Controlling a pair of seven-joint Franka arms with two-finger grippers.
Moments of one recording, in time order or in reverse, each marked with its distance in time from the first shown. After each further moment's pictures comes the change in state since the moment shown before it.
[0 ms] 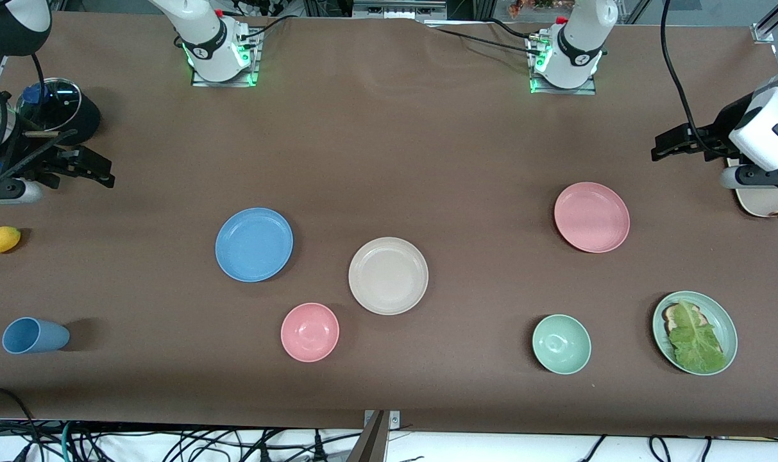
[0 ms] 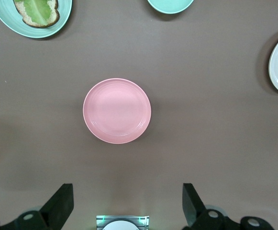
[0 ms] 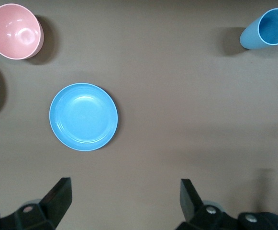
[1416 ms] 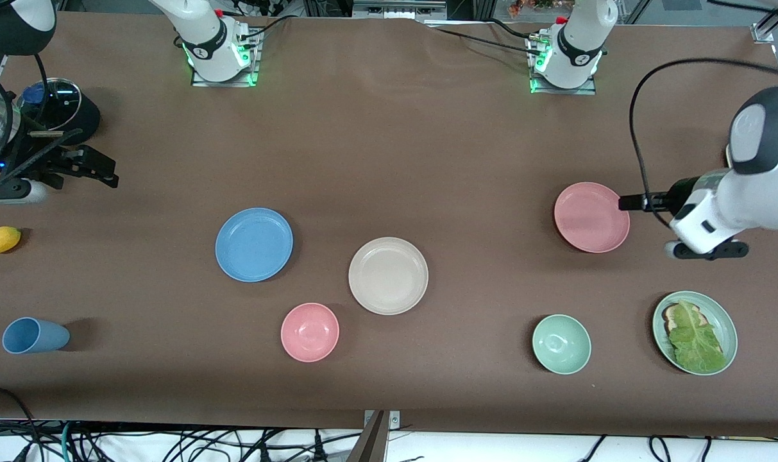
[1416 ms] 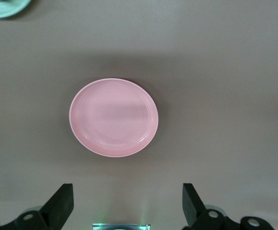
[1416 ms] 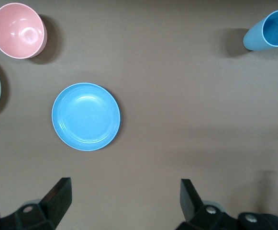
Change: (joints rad) left arm 0.000 0.291 0.004 0.027 0.007 0.077 -0.001; right arm 0.002 0.000 0.008 -0.001 0.001 0.003 0.000
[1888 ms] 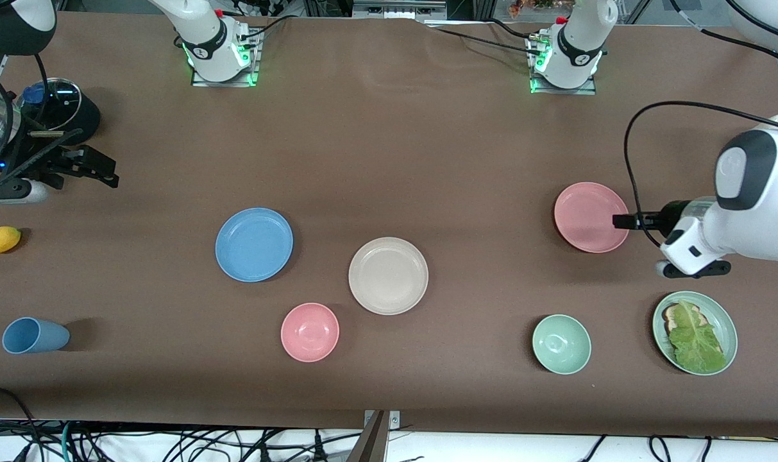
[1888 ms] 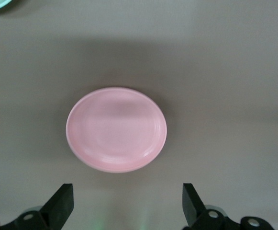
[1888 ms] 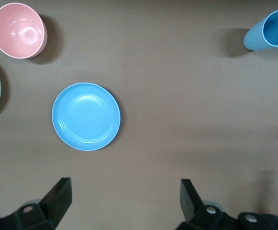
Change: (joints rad) left arm 0.077 0.092 0.004 -0.008 -0.051 0.083 0.082; right arm 0.000 0.000 0.000 0.000 0.000 0.000 0.000
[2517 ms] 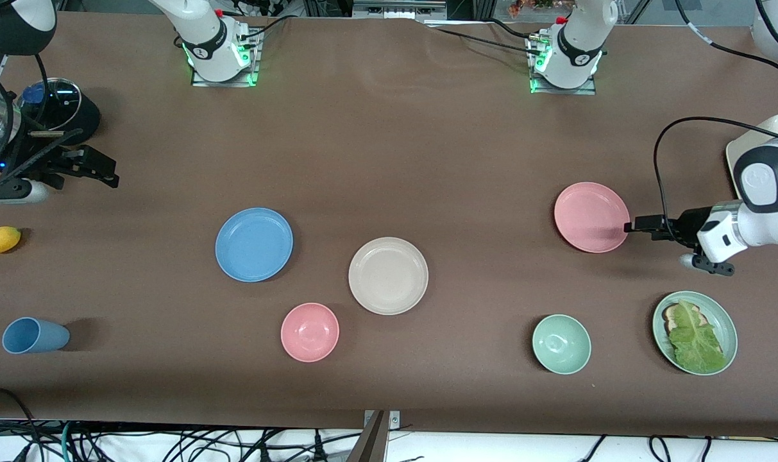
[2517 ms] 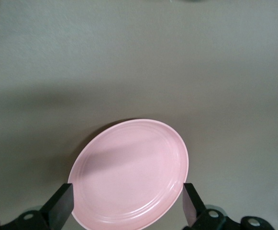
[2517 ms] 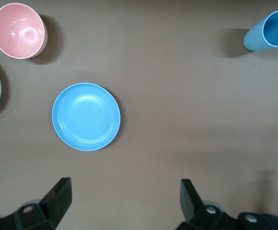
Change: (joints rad) left arm 0.157 -0.043 0.024 -0.342 -0.244 0.367 0.537; right arm 0.000 0.000 0.000 0.000 0.000 0.001 0.000
